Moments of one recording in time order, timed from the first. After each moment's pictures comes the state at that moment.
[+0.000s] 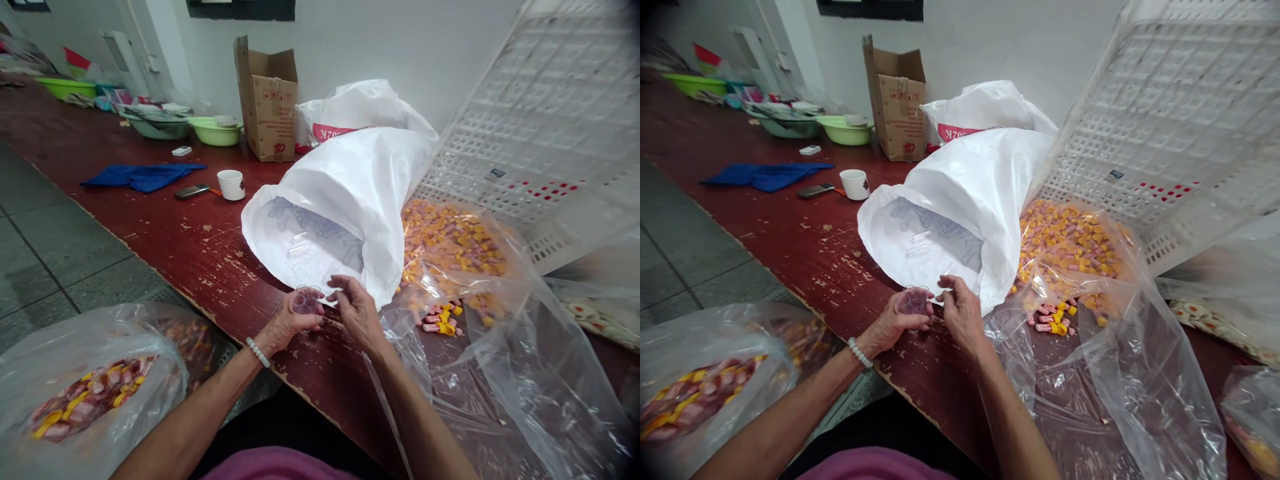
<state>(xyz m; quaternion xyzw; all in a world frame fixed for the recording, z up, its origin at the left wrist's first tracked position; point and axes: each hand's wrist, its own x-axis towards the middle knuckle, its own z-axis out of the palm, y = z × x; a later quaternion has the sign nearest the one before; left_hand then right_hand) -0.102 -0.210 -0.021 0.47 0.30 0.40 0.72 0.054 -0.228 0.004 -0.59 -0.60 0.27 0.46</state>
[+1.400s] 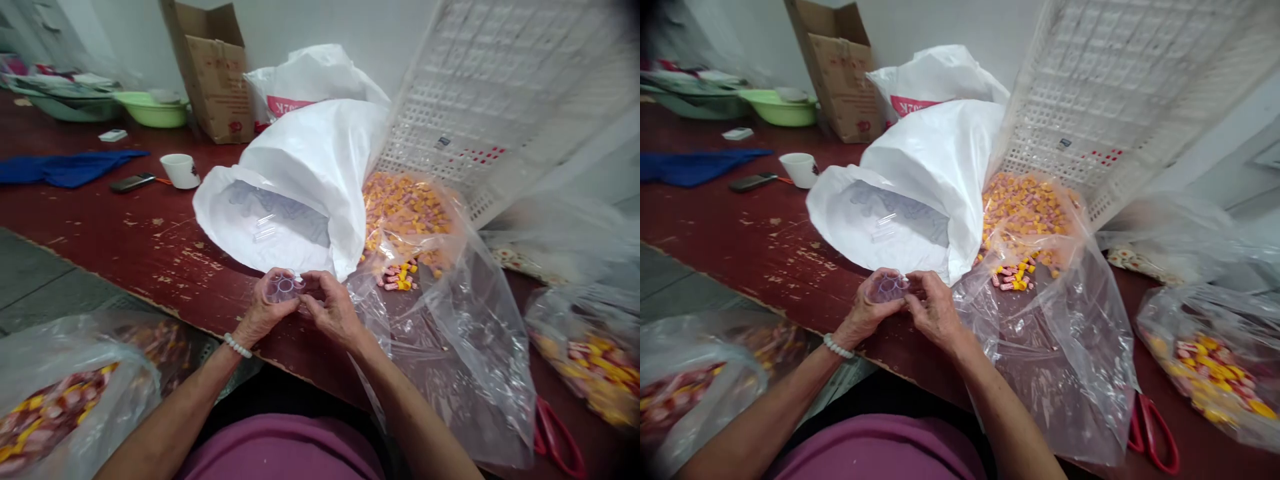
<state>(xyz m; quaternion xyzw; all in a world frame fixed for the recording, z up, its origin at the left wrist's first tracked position) -0.090 -0.228 -0.014 0.59 0.34 0.45 0.58 0.051 -0.284 0.012 -0.55 -0.64 0.24 0.48</state>
